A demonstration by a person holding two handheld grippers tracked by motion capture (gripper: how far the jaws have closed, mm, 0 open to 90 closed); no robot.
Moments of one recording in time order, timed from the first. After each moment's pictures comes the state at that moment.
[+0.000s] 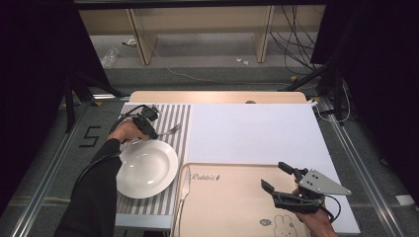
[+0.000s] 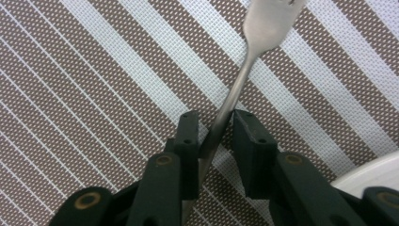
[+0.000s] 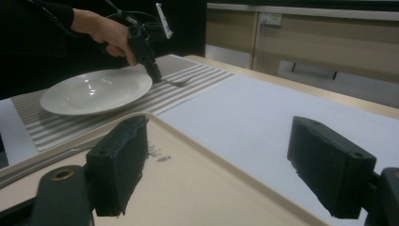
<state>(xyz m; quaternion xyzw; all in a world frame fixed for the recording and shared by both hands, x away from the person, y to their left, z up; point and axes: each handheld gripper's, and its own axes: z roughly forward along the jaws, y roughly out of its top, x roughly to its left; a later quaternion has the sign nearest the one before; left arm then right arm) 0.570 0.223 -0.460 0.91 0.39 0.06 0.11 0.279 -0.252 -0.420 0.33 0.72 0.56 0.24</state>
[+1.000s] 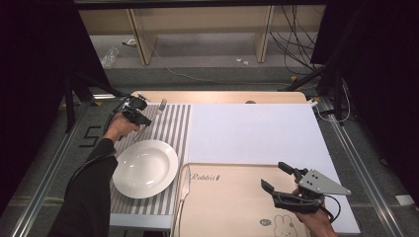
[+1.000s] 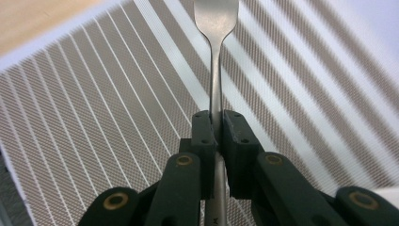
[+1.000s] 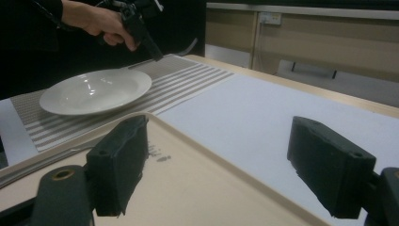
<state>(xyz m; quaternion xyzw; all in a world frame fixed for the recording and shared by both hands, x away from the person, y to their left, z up) 0.567 0.248 -0.416 0.84 0.47 0.14 0.23 0.279 -0.252 -0.420 0.33 0.72 0.56 0.24</state>
